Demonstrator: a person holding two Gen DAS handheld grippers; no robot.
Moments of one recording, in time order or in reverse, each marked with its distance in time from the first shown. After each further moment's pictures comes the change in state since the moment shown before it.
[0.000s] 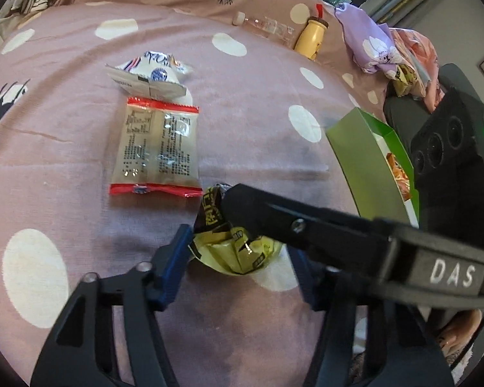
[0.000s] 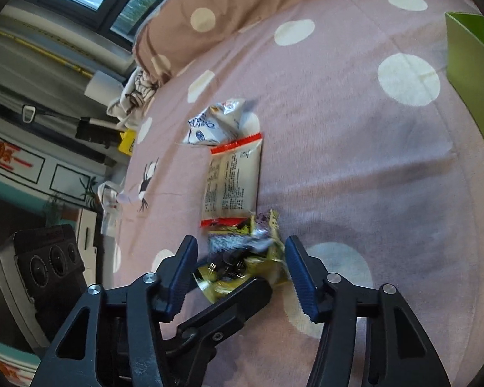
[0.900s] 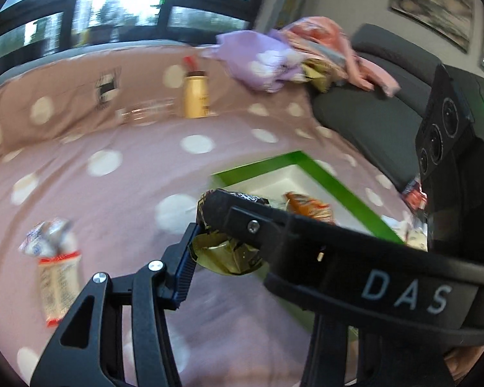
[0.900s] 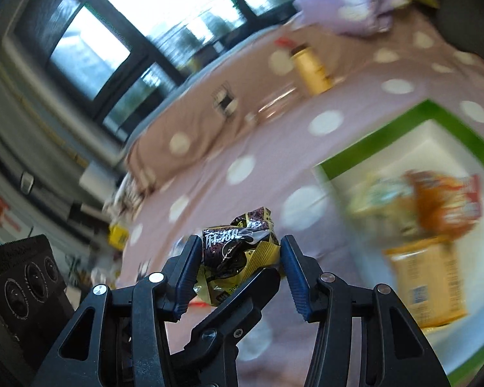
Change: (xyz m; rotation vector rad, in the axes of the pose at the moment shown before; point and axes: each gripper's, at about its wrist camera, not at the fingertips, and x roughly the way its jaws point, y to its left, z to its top) left arm -0.005 -0.167 0.034 0.443 -0.230 -0.101; right arm -0.161 -0.041 0.006 0.074 -0.482 -0.116
